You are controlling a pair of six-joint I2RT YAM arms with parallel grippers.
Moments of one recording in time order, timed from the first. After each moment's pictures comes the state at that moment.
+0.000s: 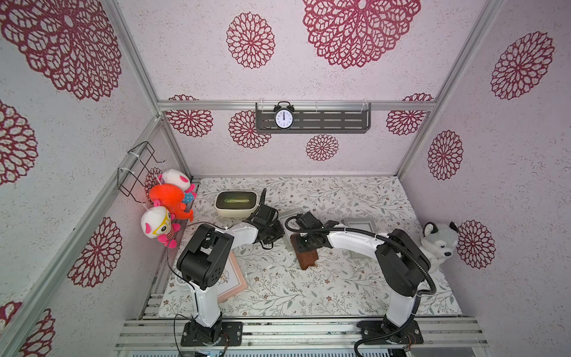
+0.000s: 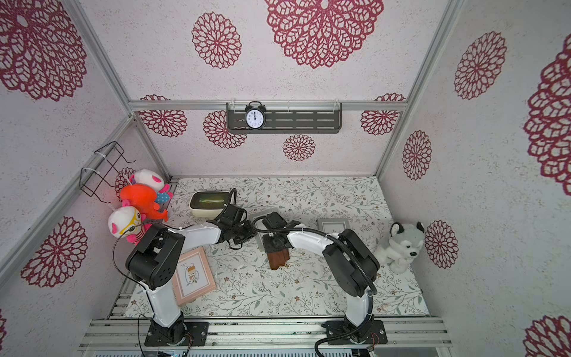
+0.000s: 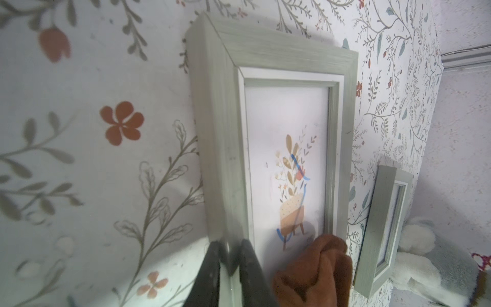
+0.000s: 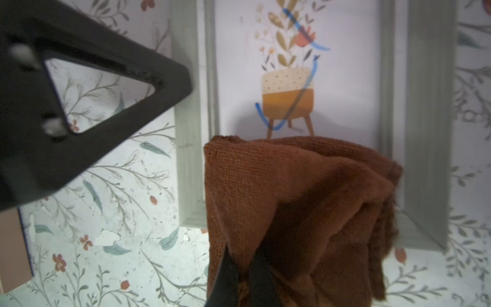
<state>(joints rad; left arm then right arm) -0.47 1.90 1.04 -0.12 0.20 -0.87 0.76 1.84 1.20 -0.45 -0.05 0.49</state>
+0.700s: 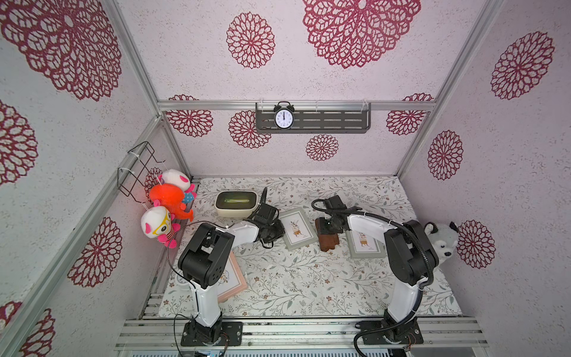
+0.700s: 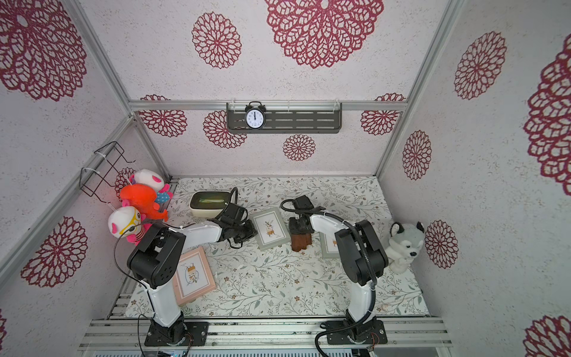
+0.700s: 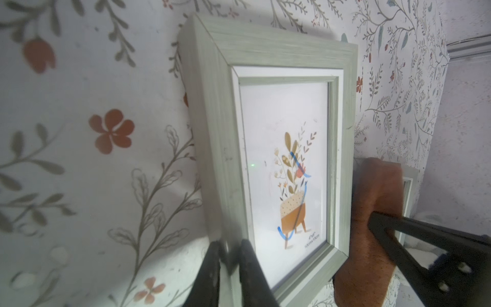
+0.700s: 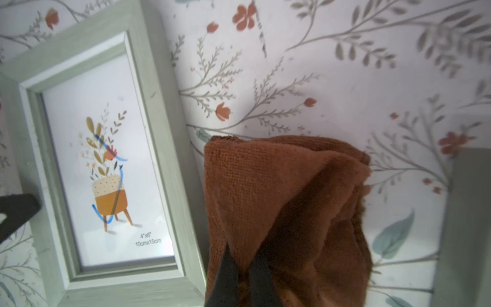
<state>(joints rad) -0.47 1.91 1.07 -0.15 0.21 -0.83 0.47 1.88 1.23 -0.46 -0.08 0.38</state>
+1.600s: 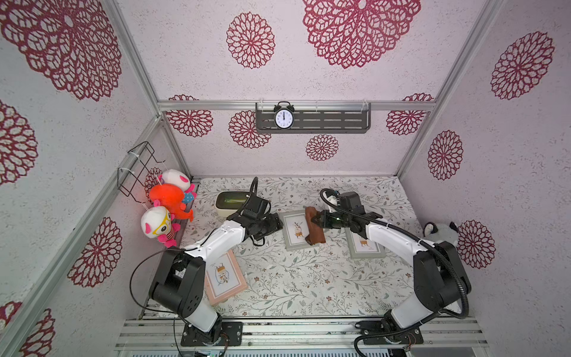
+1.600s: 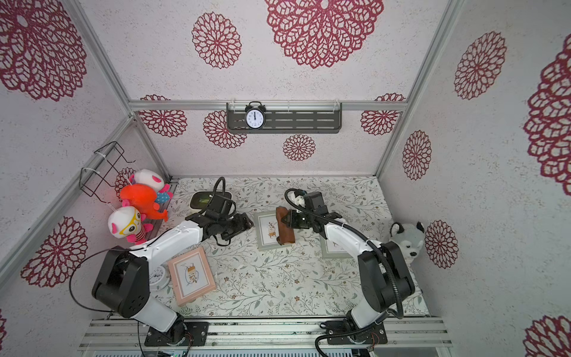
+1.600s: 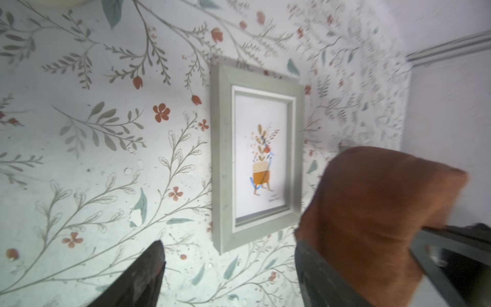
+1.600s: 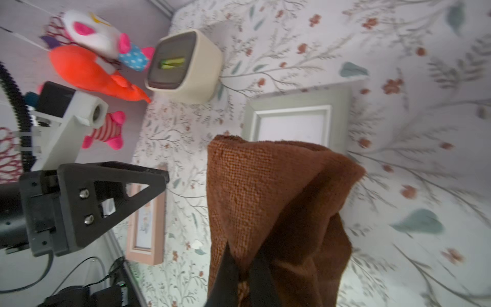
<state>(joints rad) -0.44 1.56 1.08 -0.40 0.18 -0.81 0.45 1.61 1.09 -0.15 -0.52 0.50</state>
